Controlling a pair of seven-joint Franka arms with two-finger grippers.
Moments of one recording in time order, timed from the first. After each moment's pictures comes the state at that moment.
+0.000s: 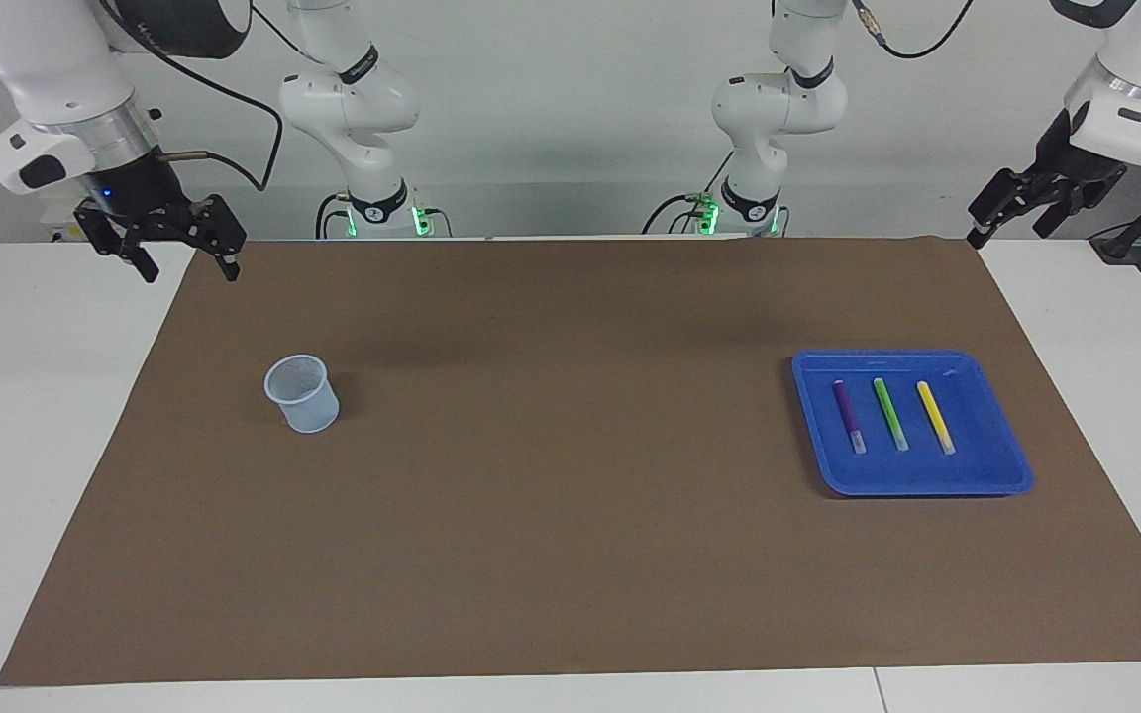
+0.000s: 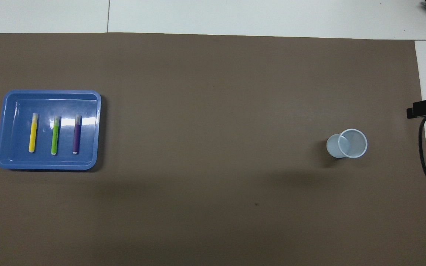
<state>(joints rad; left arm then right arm) -0.07 0.01 0.18 -1.45 -0.01 1.46 -0.01 -0.01 -0.02 -0.09 -1.59 0.01 1.63 -0.07</state>
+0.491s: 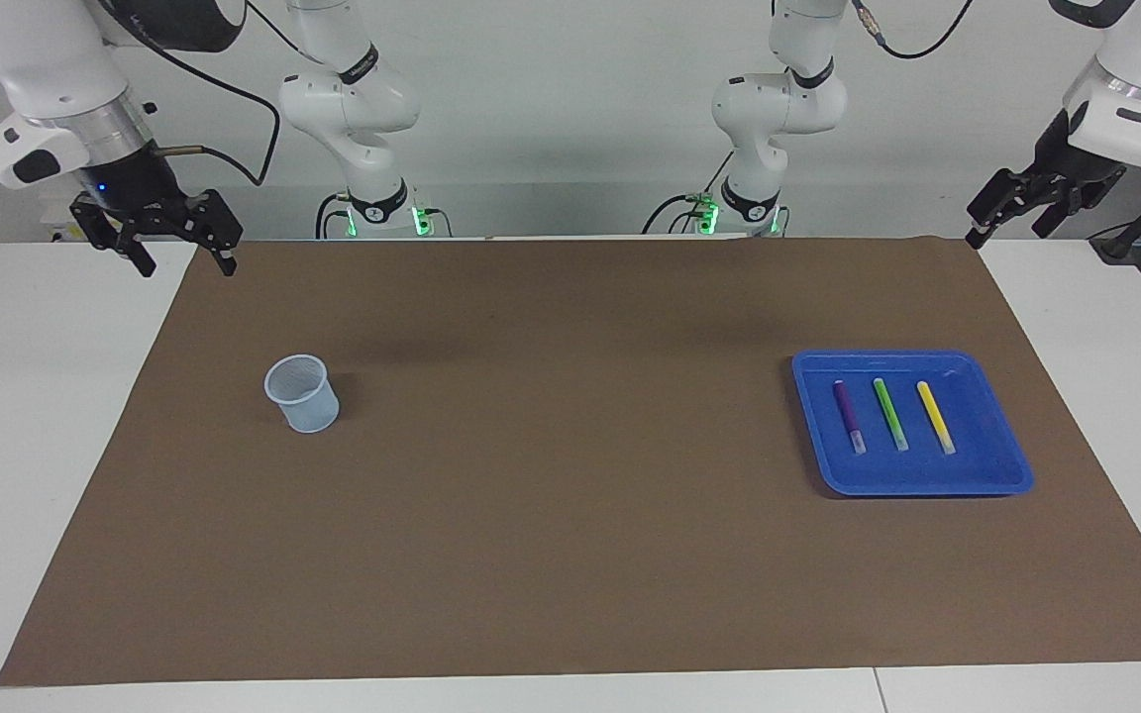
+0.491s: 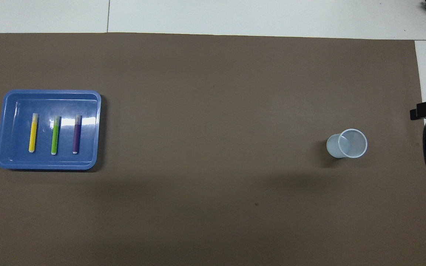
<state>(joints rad) -0.07 0.01 0.18 -1.45 -0.01 1.46 -0.01 -0.01 -0.02 -0.09 -1.55 0.01 1.59 -0.07</state>
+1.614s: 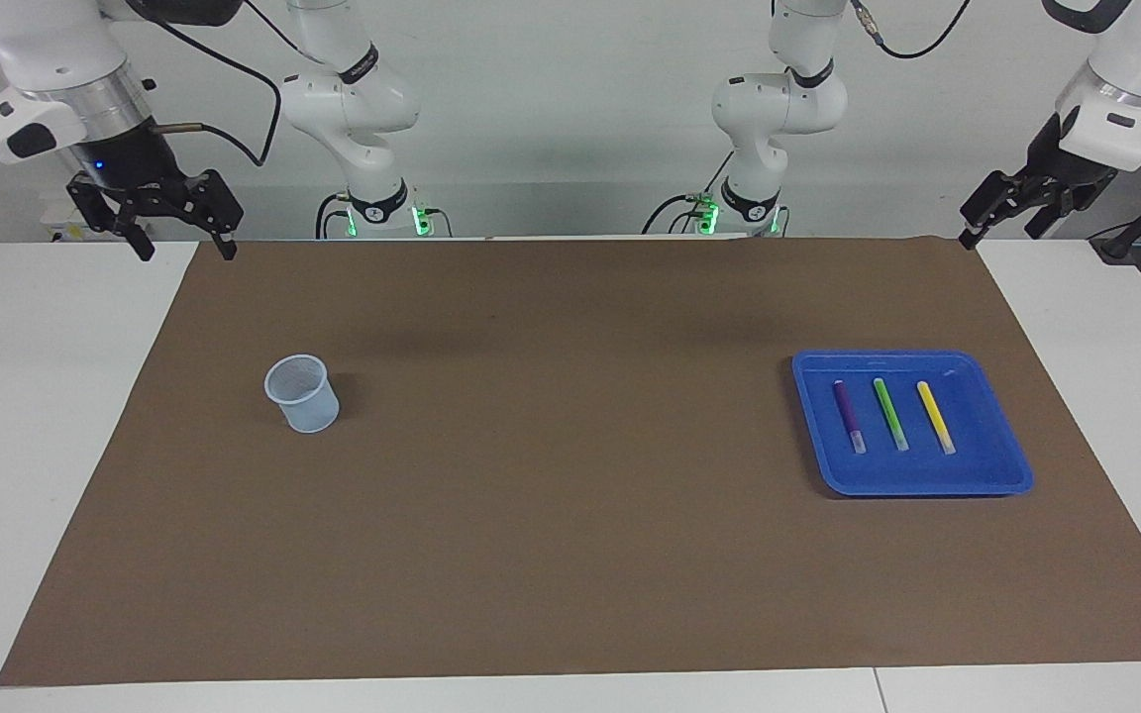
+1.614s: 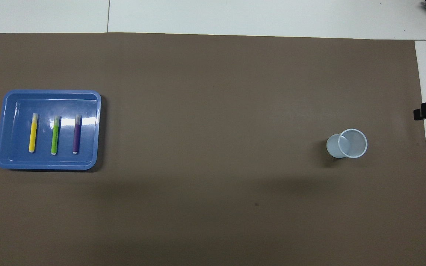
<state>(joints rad) -0.07 0.00 0.18 -1.47 -0.01 1.46 -0.01 0.00 -0.03 -0.09 -1.52 0.01 1.56 -0.05</state>
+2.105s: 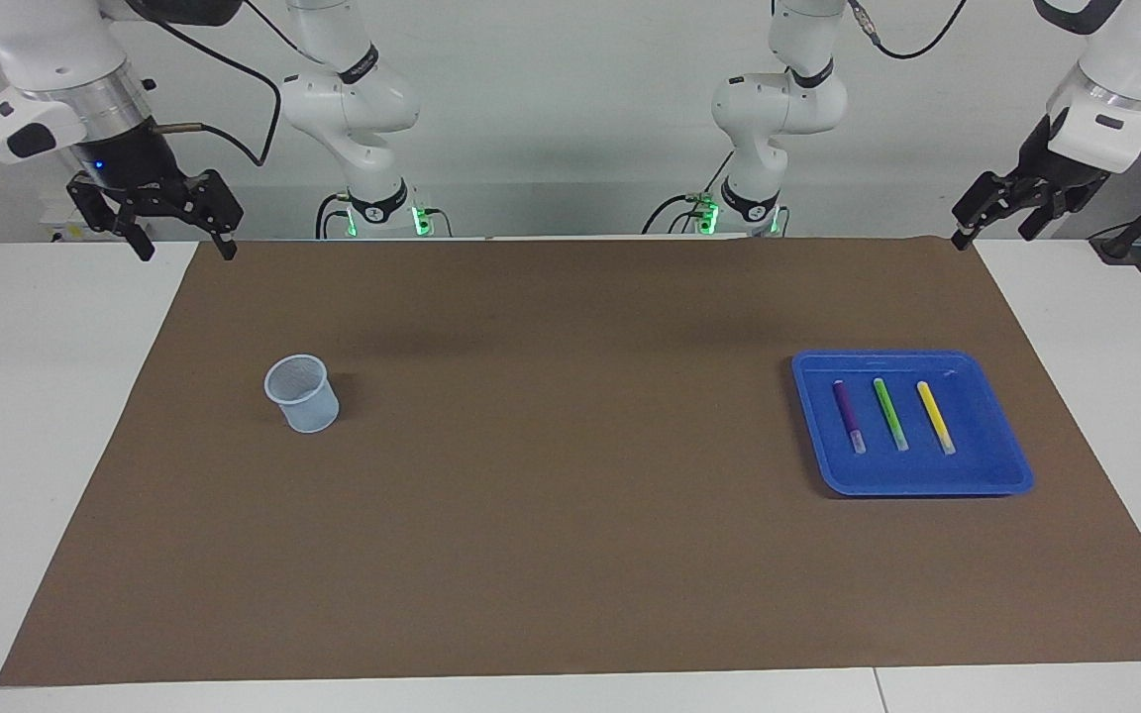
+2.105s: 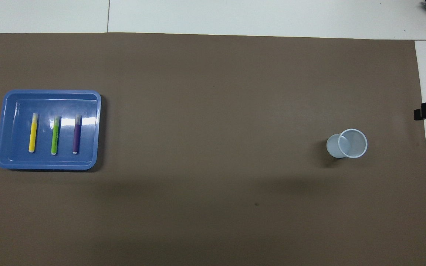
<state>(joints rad) -0.09 0.00 0.17 -1.47 0.00 1.46 -0.01 -0.01 -0.03 -0.09 -1.52 0.01 1.56 -0.05</state>
